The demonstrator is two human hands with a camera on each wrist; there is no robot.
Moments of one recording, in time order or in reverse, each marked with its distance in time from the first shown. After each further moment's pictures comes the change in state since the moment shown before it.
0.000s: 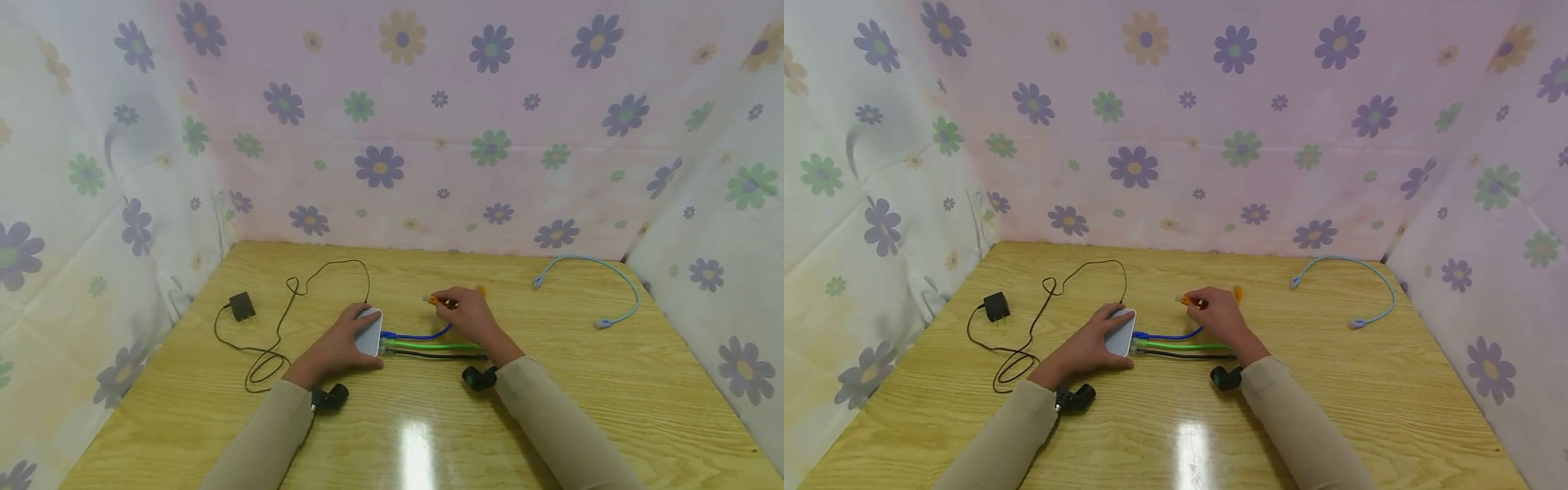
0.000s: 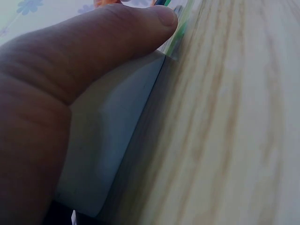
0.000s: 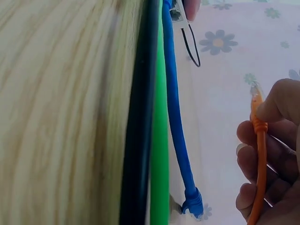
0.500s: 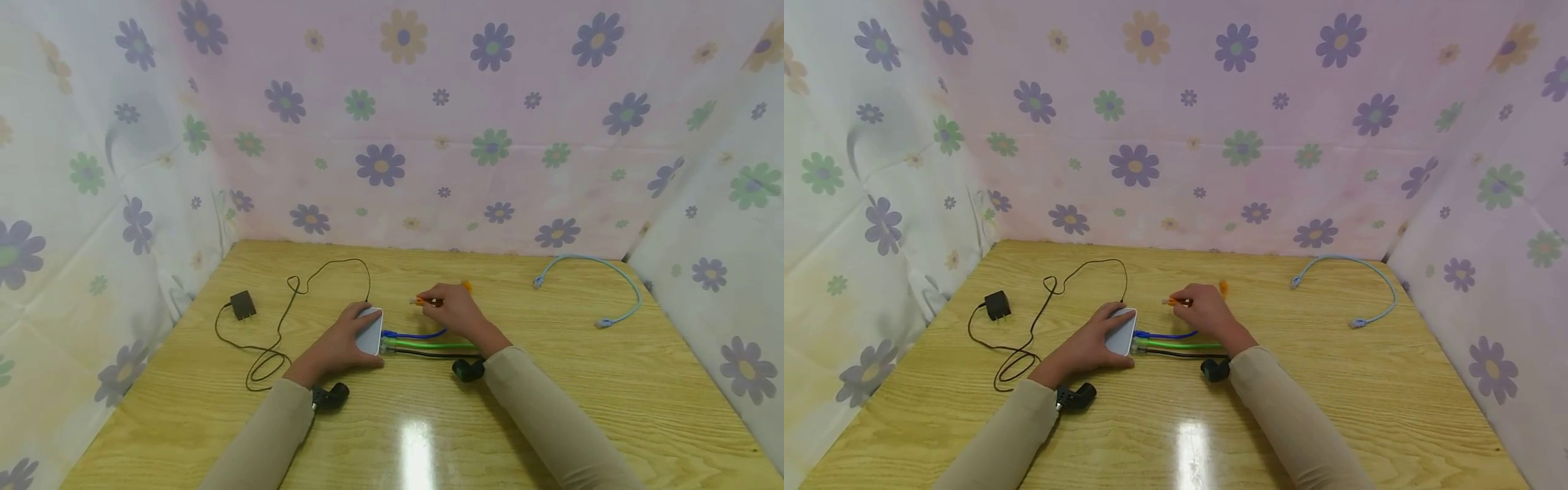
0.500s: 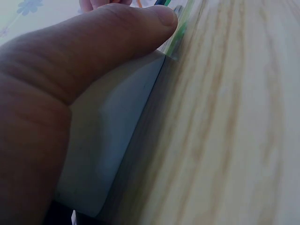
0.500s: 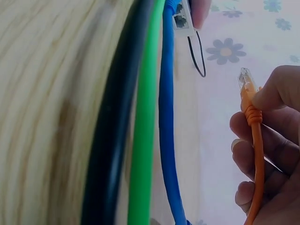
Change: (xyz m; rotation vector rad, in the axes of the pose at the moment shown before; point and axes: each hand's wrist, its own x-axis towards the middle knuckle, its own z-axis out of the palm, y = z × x) left_hand 0.001 -0.002 0.000 0.003 -0.002 0.001; right_hand 0.017 -0.010 0.013 -0.116 -0.115 -0.076
